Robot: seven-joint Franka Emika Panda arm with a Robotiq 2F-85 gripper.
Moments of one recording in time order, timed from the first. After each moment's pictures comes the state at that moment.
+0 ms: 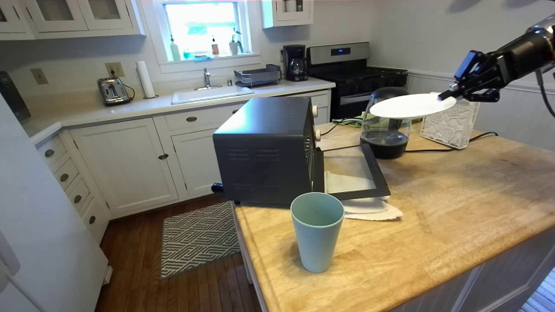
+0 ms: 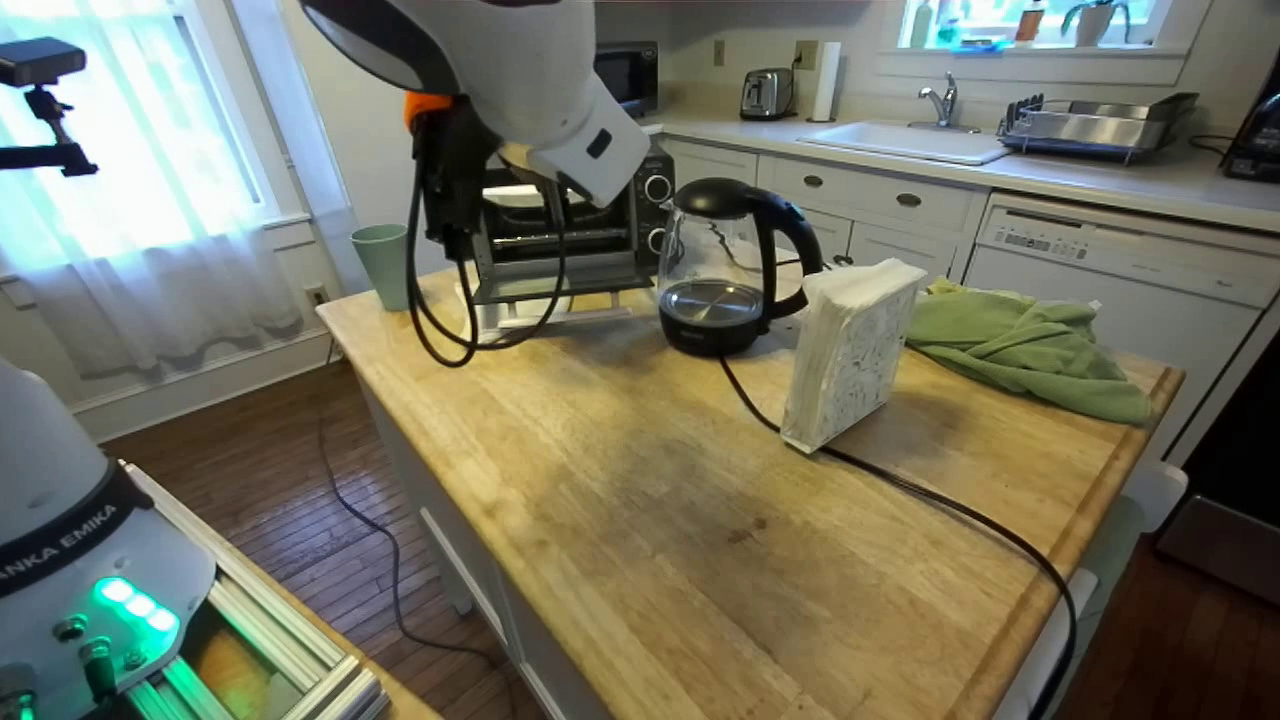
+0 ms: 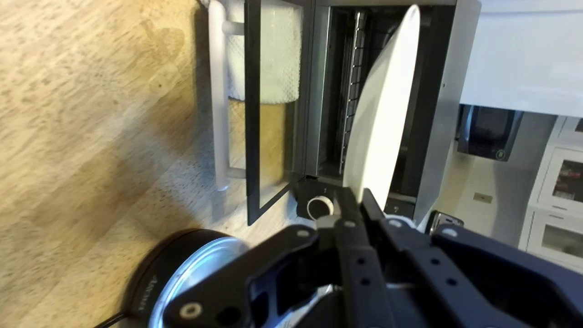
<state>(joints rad) -0.35 -0.23 -0.34 -2.53 1.13 2.17 -0.61</state>
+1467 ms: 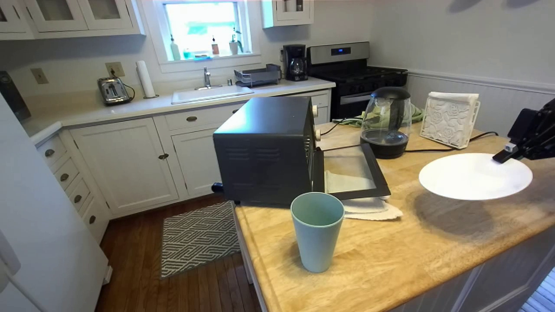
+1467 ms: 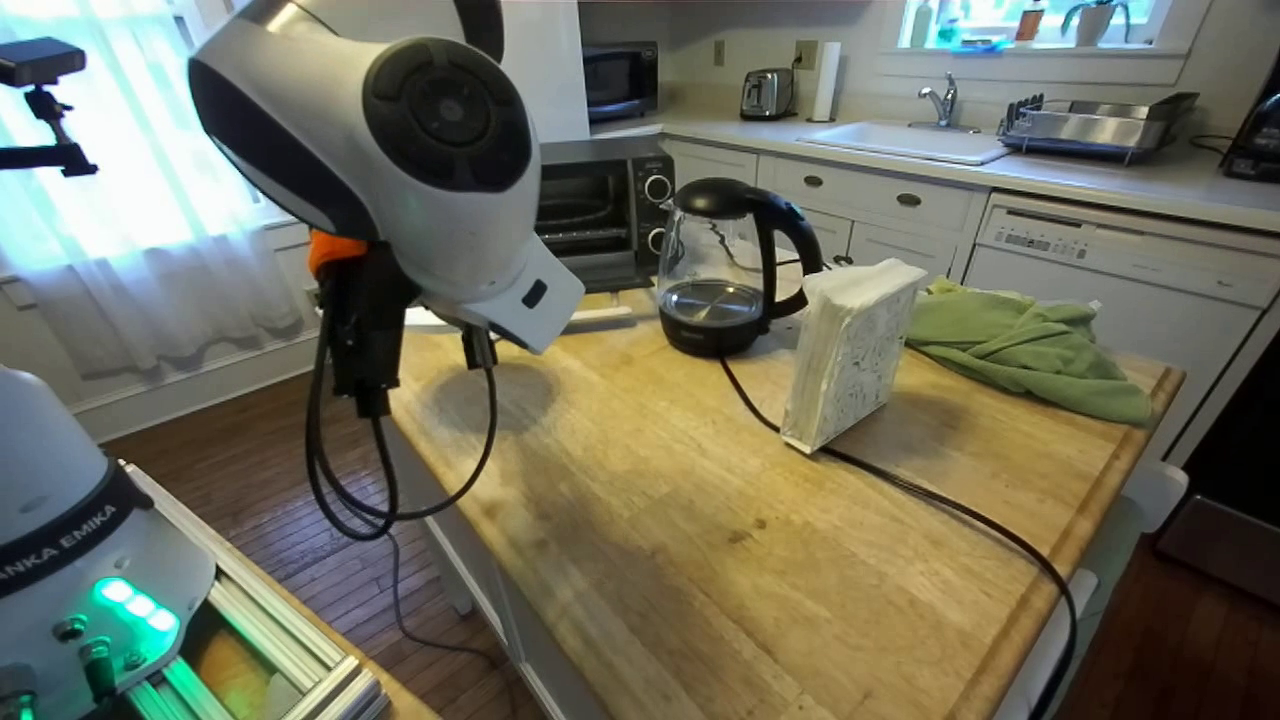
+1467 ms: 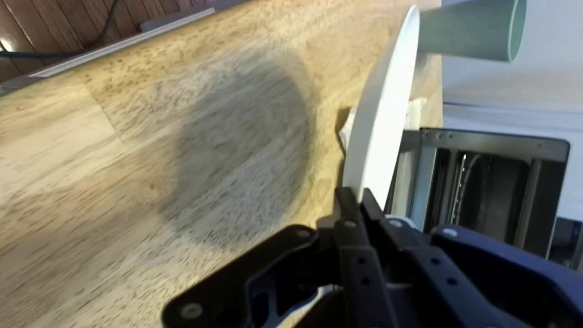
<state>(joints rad) -0.42 -0.21 -0.45 -2.71 0.83 2.08 -0.77</state>
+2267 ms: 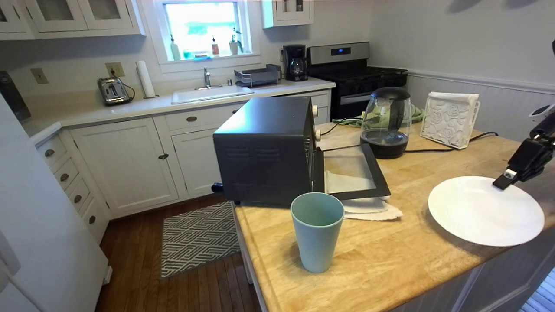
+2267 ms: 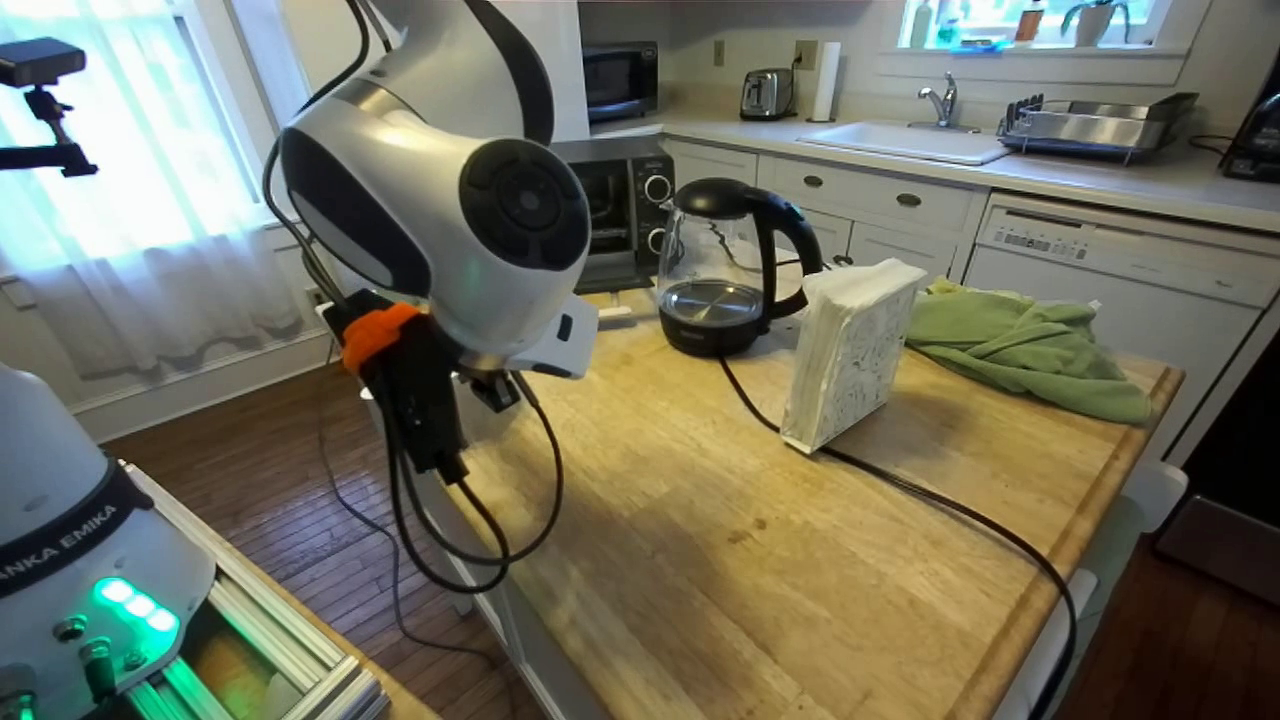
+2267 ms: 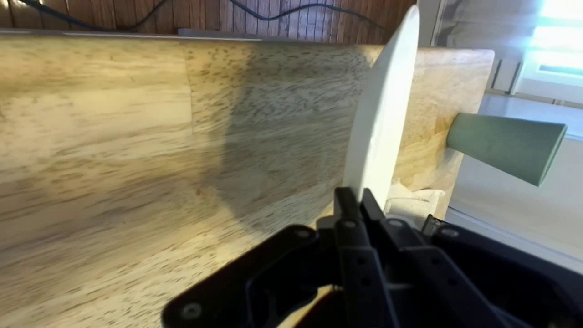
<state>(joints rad) -0.40 -0.02 -0.45 -2.66 0.82 2.06 -1.18</state>
